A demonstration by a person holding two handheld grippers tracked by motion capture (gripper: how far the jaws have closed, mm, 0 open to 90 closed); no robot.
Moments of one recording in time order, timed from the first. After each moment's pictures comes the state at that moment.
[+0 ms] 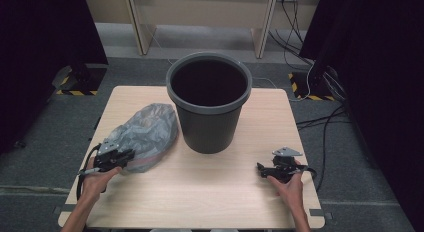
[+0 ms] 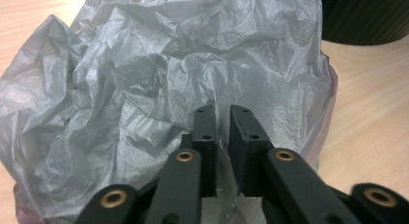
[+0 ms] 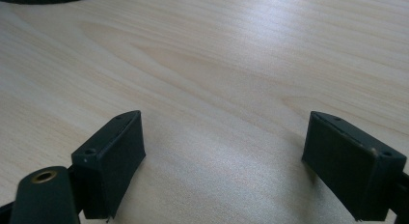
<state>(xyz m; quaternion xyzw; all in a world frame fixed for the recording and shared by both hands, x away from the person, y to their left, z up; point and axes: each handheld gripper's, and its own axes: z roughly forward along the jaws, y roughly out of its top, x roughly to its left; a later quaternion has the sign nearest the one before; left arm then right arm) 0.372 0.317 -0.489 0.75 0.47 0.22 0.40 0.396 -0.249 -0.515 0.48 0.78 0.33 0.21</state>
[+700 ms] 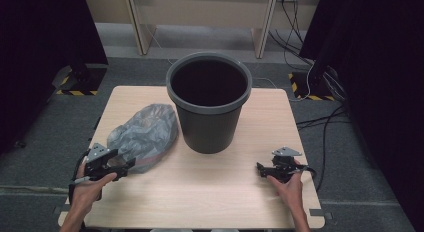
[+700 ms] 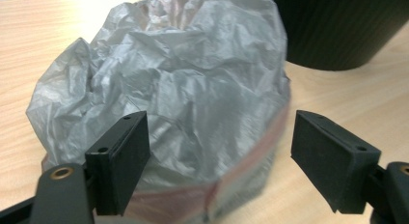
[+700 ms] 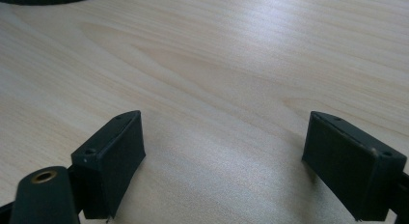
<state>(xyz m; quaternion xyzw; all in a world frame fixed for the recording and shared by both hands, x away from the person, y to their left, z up) 0.336 0.314 -0.462 0.73 0.49 0.23 0.43 0.396 -0.248 -0.515 0.49 0.78 0.33 0.21</state>
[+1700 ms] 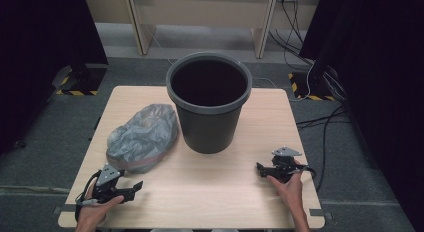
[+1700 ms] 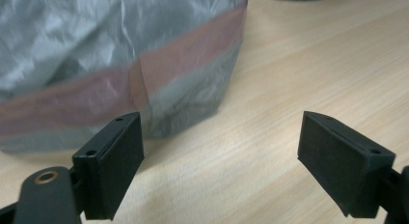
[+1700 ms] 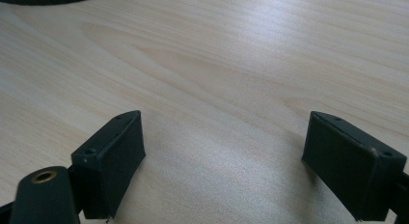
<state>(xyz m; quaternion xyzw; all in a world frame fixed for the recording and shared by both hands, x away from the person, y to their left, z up) 0.299 0.296 -0.505 0.76 0.47 0.20 0.39 0.396 -0.247 -0.515 0.48 0.78 0.33 0.21</state>
